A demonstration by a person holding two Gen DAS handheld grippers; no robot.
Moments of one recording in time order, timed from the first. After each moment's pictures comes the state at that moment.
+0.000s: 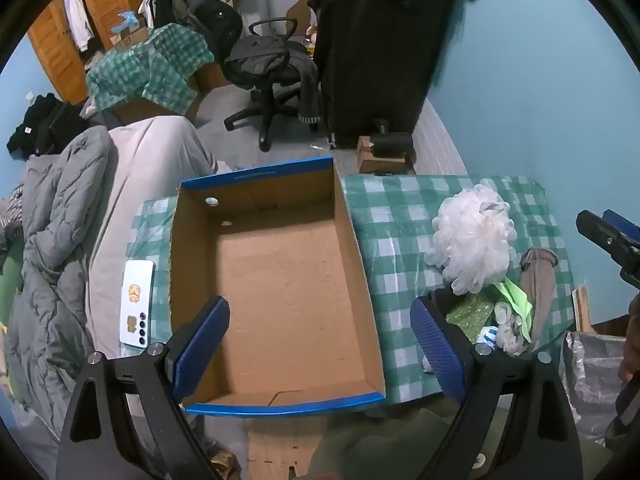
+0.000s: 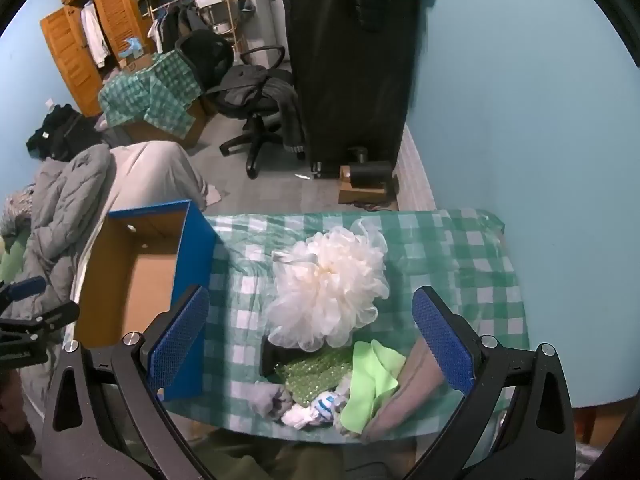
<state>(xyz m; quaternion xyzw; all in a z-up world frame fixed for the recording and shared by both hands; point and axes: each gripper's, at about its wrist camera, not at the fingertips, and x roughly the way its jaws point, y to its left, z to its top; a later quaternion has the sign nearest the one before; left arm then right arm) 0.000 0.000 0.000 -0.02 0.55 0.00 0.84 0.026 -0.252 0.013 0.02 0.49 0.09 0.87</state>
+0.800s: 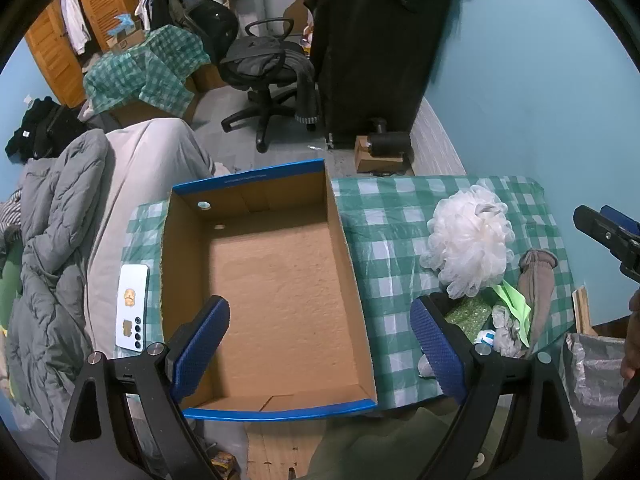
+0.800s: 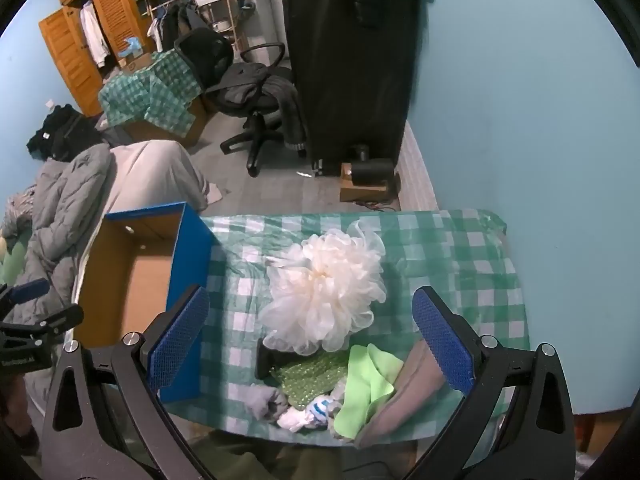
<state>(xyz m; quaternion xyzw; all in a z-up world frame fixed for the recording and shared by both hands) 0.005 -0.009 -0.006 -0.01 0.54 0.01 0.84 0.033 -0.255 0.012 0.02 0.49 0.10 0.87</state>
